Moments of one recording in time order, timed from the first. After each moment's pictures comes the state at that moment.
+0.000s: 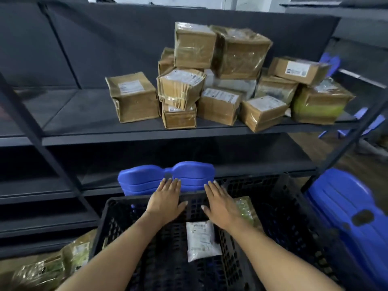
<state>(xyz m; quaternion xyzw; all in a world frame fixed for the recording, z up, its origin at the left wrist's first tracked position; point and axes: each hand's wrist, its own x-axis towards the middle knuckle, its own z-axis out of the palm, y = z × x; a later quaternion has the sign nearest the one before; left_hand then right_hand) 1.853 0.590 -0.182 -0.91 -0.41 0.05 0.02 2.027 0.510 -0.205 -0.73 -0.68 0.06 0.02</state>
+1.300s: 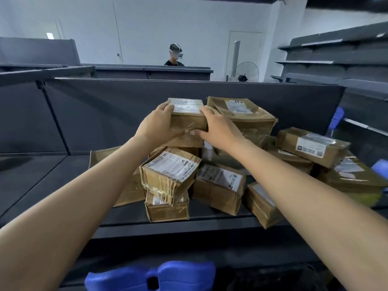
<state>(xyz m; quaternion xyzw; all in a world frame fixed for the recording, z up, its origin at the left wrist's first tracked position) 1.976 0.835 0.124 -0.85 -0.44 -0.28 0.03 2.148 0.780 0.117 -0.66 -0.70 -0.12 0.25</state>
